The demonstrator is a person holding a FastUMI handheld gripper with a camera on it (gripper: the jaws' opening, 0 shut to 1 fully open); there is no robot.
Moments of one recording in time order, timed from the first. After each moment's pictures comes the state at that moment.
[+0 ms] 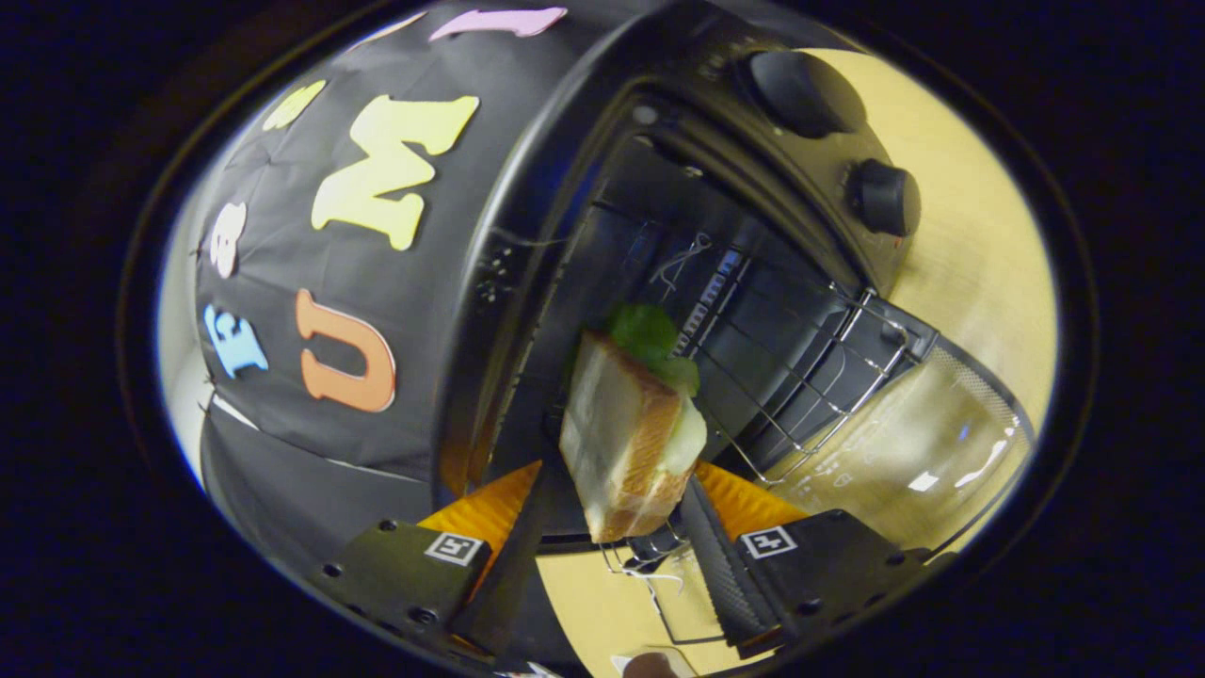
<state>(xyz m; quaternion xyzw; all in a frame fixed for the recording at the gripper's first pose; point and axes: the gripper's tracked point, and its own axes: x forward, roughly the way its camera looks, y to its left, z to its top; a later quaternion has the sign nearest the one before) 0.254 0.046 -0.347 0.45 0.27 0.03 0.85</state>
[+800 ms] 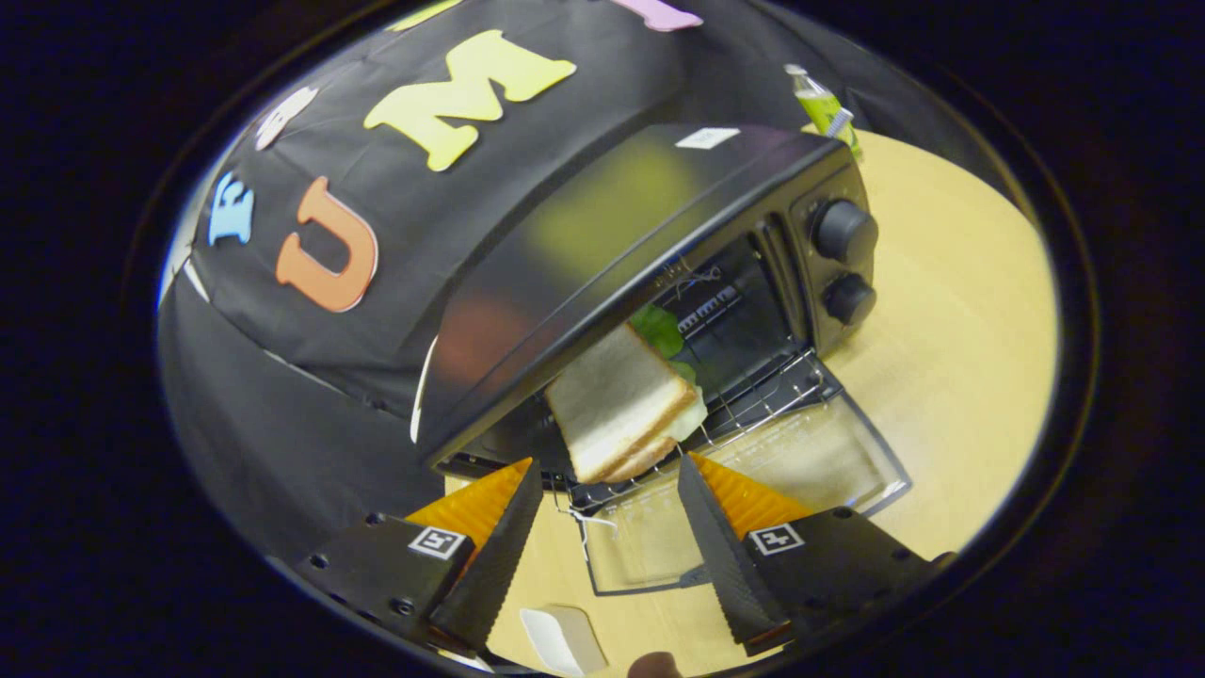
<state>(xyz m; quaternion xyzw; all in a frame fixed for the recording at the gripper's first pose) 0.180 0.037 -0.320 0.26 0.32 0.02 0.91</state>
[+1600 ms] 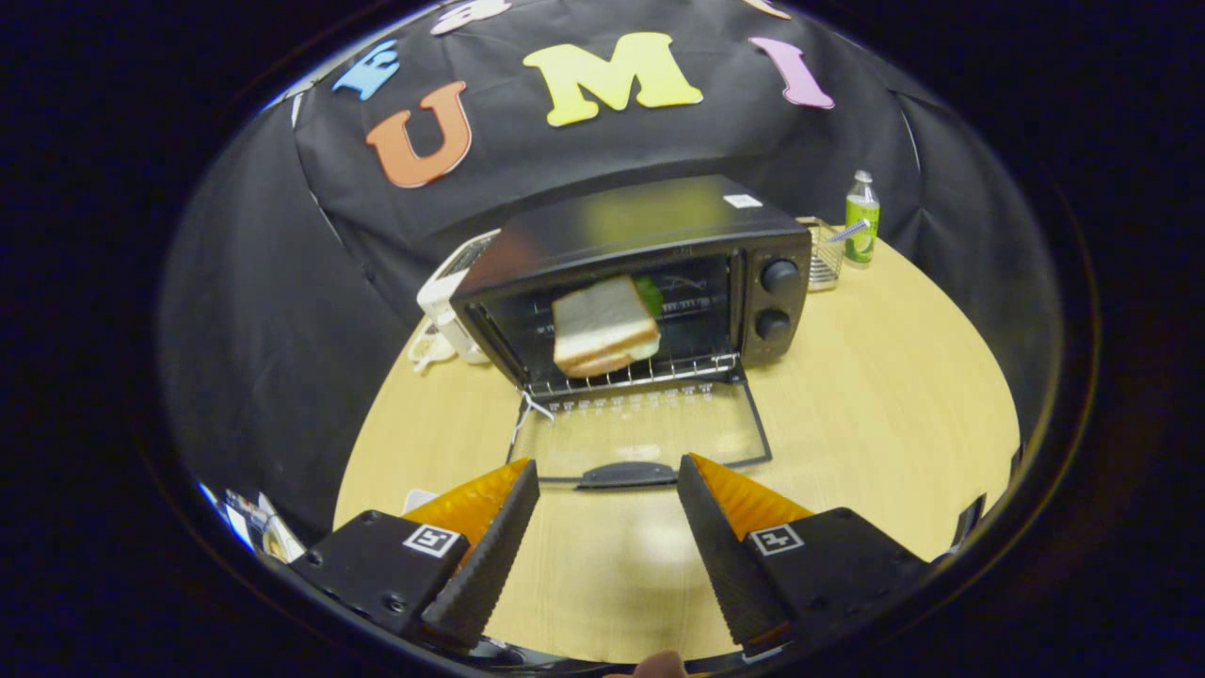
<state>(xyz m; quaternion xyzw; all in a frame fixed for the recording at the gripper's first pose) 0.057 0.012 -0.341 0.03 0.35 0.03 0.94</state>
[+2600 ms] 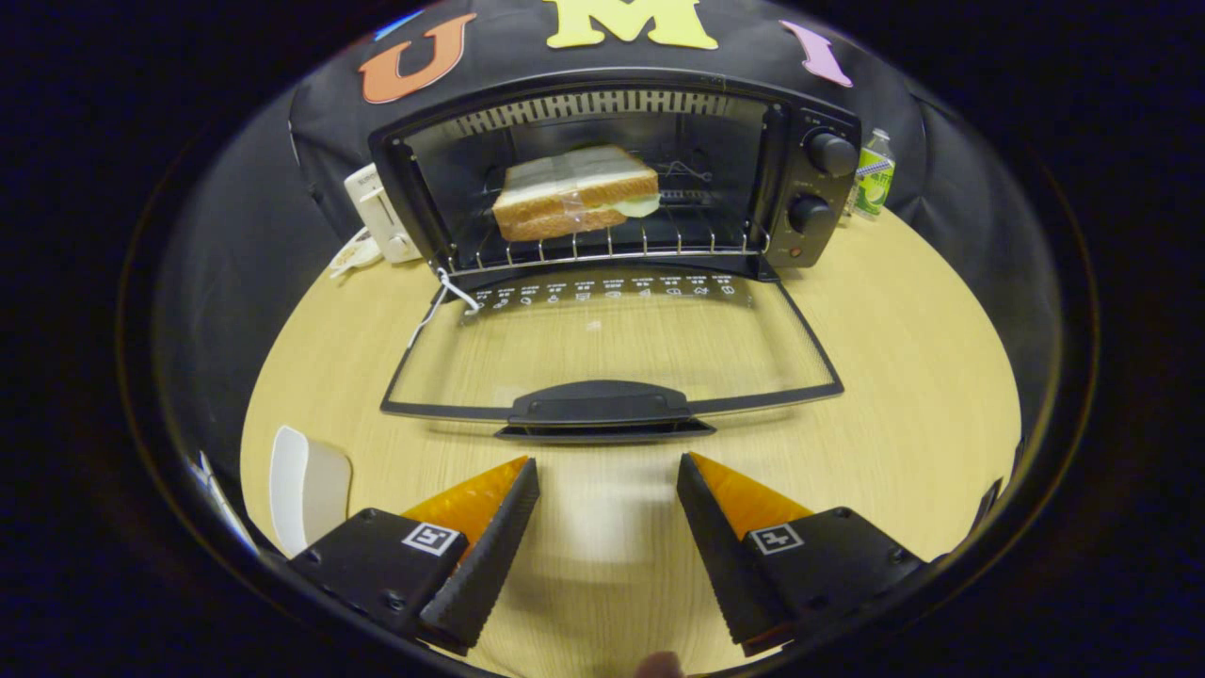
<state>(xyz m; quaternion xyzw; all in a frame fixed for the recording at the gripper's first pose) 0.094 0.005 -0.462 -0.02 0.40 -0.03 0.92</state>
